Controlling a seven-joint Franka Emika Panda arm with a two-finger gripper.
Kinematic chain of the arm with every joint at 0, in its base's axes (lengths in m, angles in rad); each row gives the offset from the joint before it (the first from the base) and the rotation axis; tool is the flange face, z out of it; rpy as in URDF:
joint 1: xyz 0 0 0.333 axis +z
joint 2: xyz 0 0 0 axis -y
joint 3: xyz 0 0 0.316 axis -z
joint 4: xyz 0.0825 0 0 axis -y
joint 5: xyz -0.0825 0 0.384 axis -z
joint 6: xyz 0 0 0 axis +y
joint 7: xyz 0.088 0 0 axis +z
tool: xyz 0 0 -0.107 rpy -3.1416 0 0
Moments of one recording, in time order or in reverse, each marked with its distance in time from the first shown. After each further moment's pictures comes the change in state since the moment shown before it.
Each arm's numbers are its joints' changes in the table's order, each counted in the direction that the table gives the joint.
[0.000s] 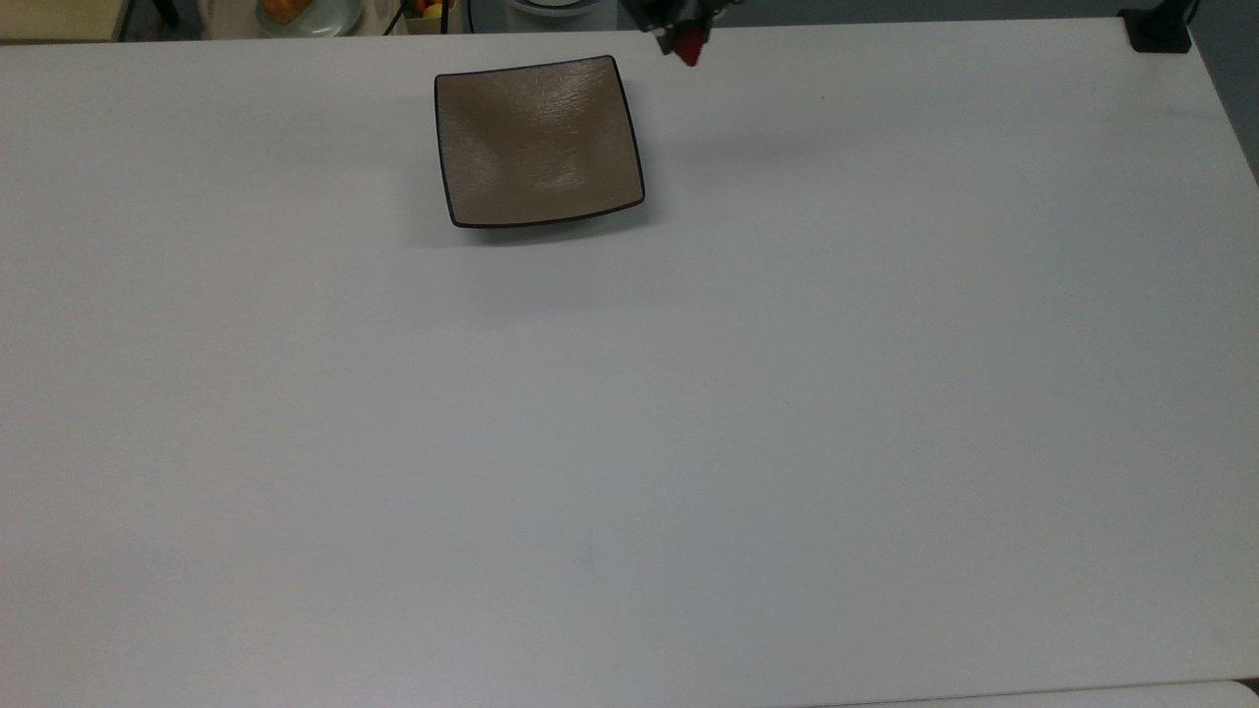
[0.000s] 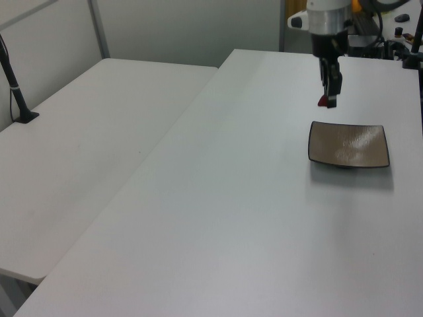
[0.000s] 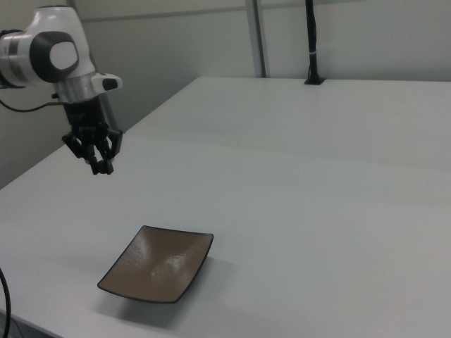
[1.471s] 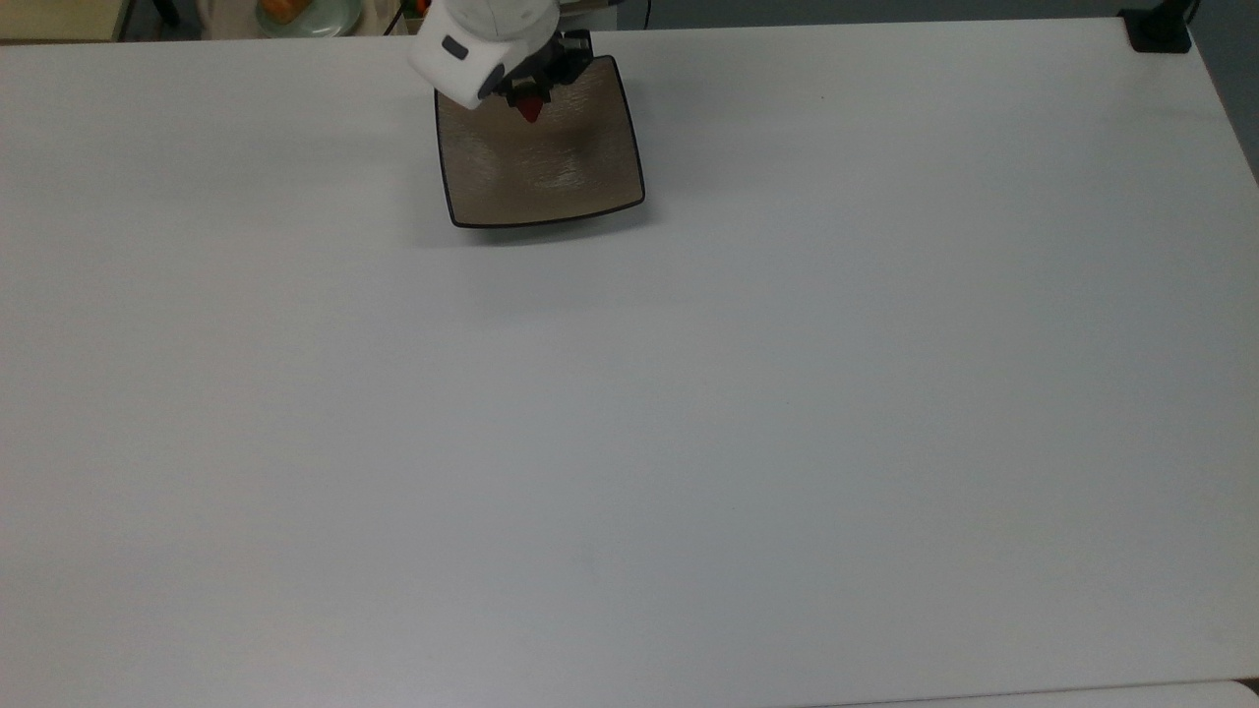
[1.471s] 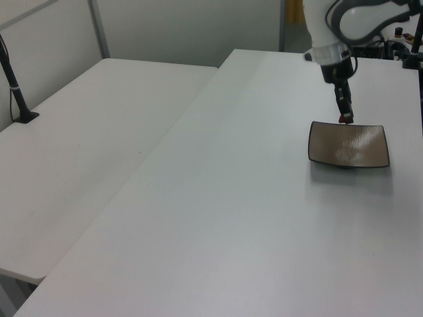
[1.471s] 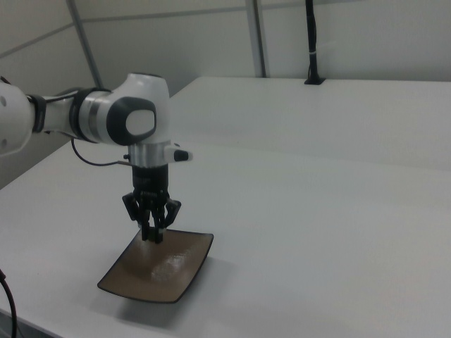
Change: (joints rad) arm -0.114 -0.067 0.146 -0.231 0.001 -0.071 0.068
